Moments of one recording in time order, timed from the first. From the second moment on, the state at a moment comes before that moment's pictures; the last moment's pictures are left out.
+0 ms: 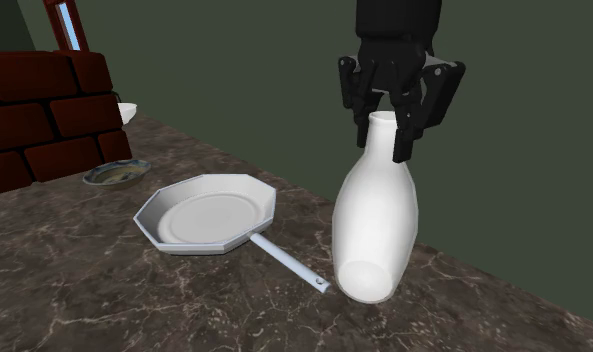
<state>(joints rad) -0.15 0.41 -0.16 -1.32 0.08 1.78 -0.28</state>
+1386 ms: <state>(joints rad) -0.17 0.50 -0.16 -0.93 0.09 1.48 -0.27</state>
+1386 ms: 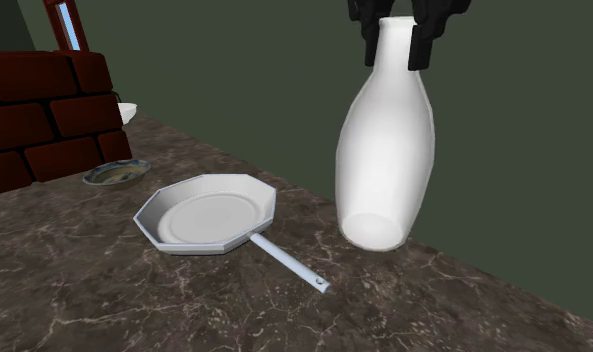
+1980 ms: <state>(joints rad) -0.08 0.27 -0.15 -1.19 0.05 1.51 -0.19</state>
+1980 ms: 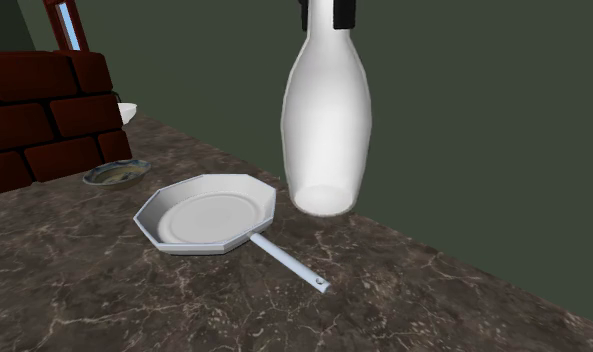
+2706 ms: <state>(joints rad) 0.05 -0.04 -0.06 -1.47 -0.01 1.49 0.01</state>
